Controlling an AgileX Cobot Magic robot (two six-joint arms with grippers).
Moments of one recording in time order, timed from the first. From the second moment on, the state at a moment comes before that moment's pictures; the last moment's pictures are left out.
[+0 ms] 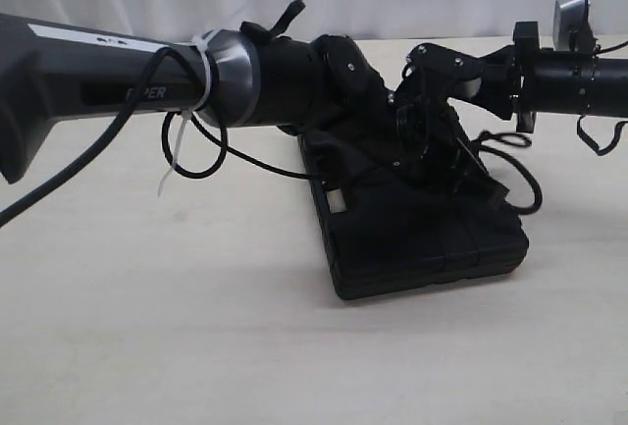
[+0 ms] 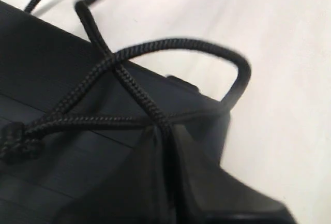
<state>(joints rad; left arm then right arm) -0.82 2.18 -1.59 -0.88 0.47 0.74 -0.25 2.09 -1.21 1.55 1.22 -1.10</state>
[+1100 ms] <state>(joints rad) -0.73 2.17 -1.67 -0.84 0.60 0.74 0.01 1.64 -1.18 0.23 0.86 -0.32</state>
